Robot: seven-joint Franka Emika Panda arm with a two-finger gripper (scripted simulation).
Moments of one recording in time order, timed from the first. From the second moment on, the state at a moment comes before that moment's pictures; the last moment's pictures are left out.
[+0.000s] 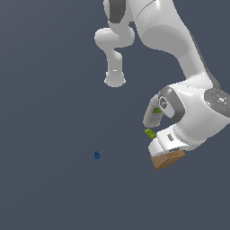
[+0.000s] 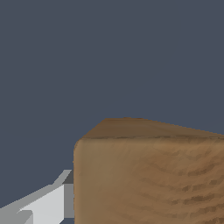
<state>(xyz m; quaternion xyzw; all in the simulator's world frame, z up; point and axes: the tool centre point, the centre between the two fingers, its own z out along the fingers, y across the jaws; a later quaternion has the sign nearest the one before) 0.120 0.224 0.144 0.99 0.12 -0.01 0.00</state>
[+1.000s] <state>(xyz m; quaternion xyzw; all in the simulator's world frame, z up) 0.113 0.068 0.273 0.99 0.12 -0.01 0.00</state>
